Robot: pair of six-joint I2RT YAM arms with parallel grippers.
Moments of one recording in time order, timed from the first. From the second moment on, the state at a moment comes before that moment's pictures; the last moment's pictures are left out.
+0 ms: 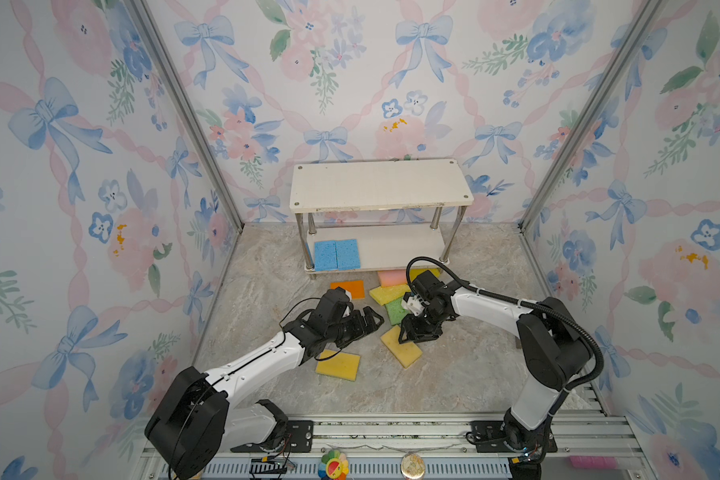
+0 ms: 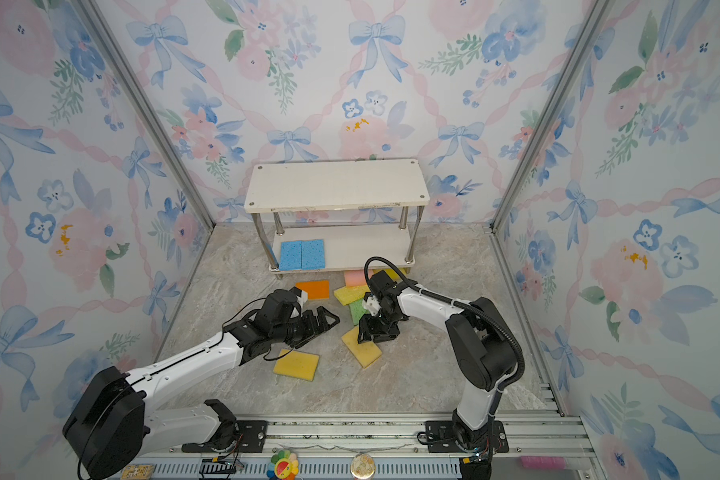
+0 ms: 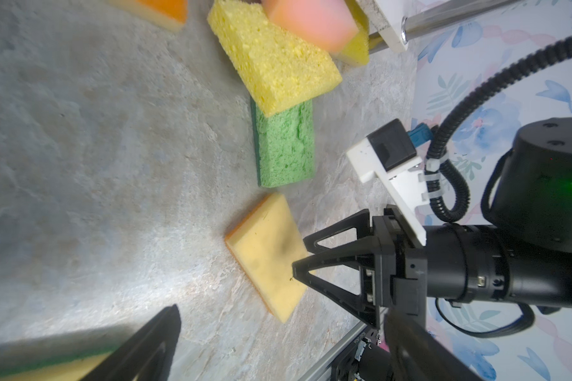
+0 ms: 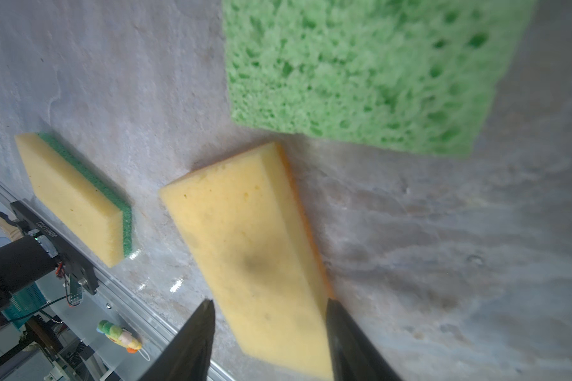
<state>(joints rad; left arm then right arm) -0.62 1.22 0.66 -0.17 0.29 -1.00 0.61 1.79 1.14 -0.76 -0.43 0.35</state>
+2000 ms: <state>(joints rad) -0.67 1.51 0.78 0.30 0.38 -1.08 0.46 1.56 1.19 -0.73 -0.70 0.46</state>
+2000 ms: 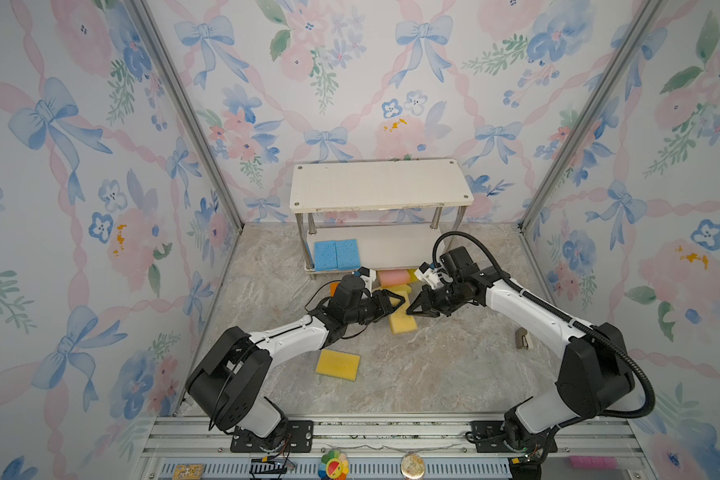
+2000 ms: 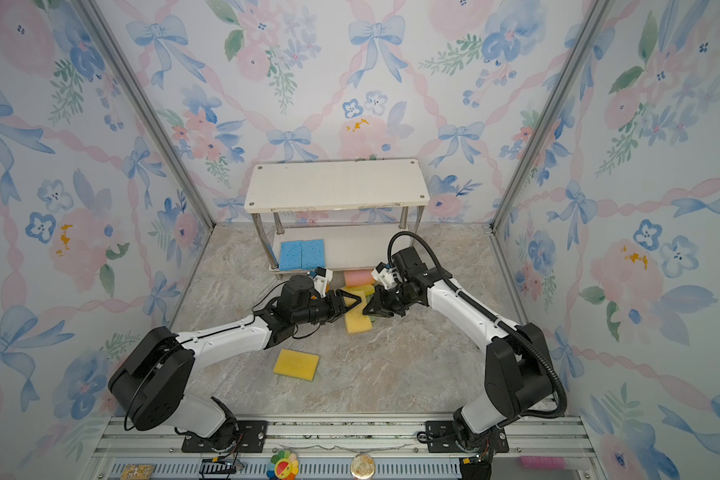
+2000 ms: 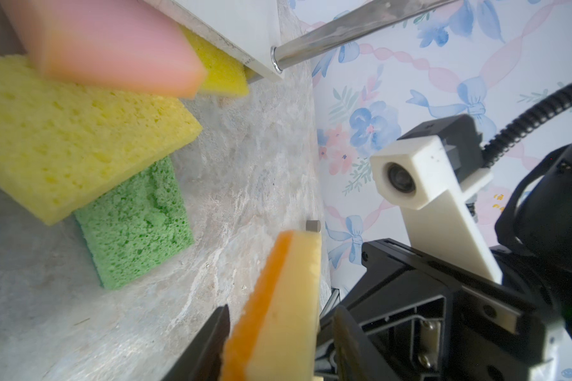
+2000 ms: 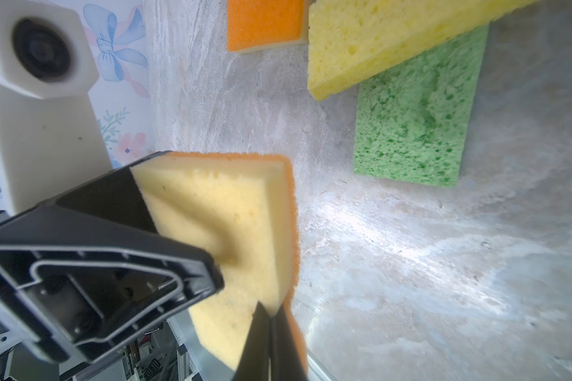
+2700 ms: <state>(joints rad) -0.59 1.40 0.74 0.32 0.36 -1.09 0.38 1.48 1.17 -0.67 -0.79 0.61</state>
